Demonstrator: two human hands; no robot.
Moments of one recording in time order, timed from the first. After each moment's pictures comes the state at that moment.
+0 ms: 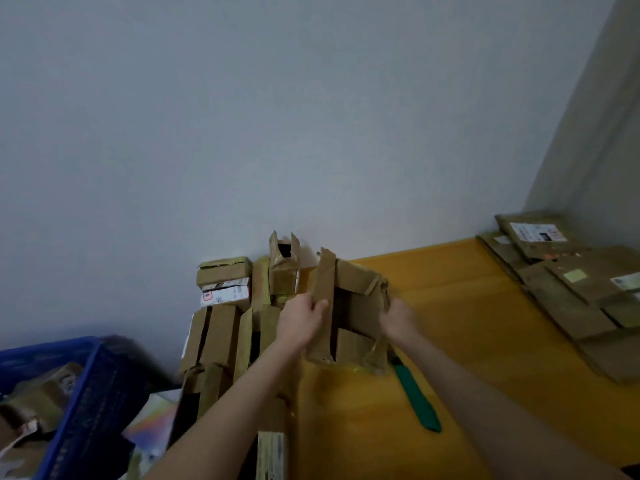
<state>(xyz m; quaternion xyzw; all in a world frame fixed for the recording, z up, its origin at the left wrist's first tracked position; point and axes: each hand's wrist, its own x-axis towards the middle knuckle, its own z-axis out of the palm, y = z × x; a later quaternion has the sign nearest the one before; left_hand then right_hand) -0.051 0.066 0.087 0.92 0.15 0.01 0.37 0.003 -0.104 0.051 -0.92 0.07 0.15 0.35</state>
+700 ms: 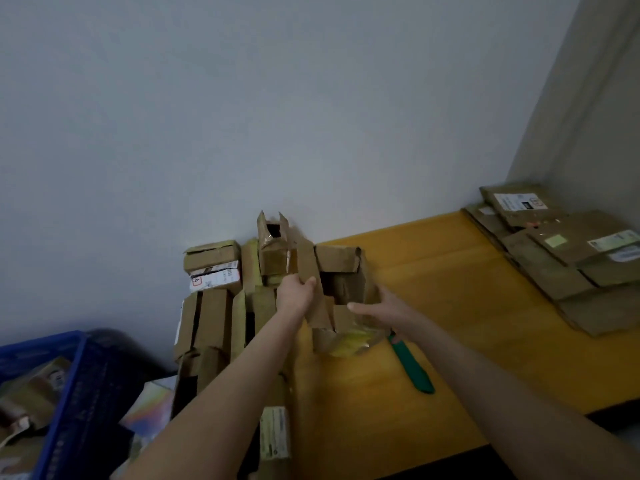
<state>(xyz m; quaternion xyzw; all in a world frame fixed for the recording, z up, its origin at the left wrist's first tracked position) -0.040 0.066 0.074 0.82 0.27 -0.02 0.51 -0.027 -0.111 0.049 -0.77 0.07 0.28 0.57</state>
